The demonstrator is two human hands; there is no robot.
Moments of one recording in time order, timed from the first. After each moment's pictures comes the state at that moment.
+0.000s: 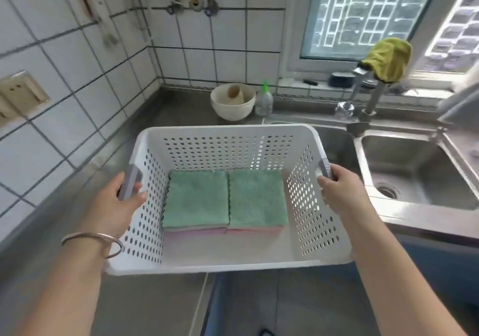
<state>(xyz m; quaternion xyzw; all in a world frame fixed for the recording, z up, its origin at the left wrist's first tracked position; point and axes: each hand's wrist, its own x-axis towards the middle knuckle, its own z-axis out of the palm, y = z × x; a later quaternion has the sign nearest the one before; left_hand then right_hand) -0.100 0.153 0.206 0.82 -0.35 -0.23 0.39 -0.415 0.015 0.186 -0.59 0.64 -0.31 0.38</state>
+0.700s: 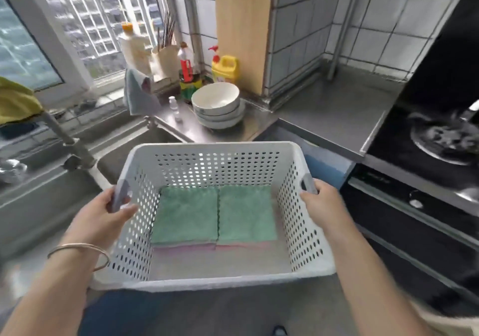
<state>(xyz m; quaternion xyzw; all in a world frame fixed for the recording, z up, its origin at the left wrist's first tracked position) -0.563 -0.006 0.192 0.54 -0.74 -0.37 0.16 -0.827 0.197 0.164 -0.14 0.85 -0.46 0.23</state>
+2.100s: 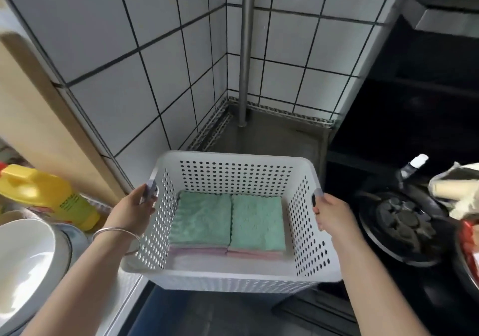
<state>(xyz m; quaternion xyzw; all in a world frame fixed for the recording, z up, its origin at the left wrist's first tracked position) -1.237 -0.201 0.130 0.39 -0.81 -0.43 0.08 -1.390 0.121 0.115 0.08 0.85 -0.50 0.13</state>
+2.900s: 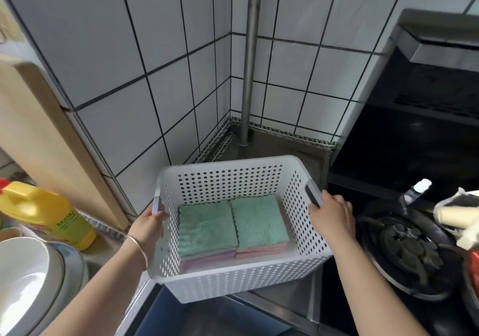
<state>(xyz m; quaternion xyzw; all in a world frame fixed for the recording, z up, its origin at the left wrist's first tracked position) -1.269 -0.177 0.125 0.49 -0.64 -0.59 0.12 -1.430 0.105 0.131 0.00 0.98 -0.19 0.06</state>
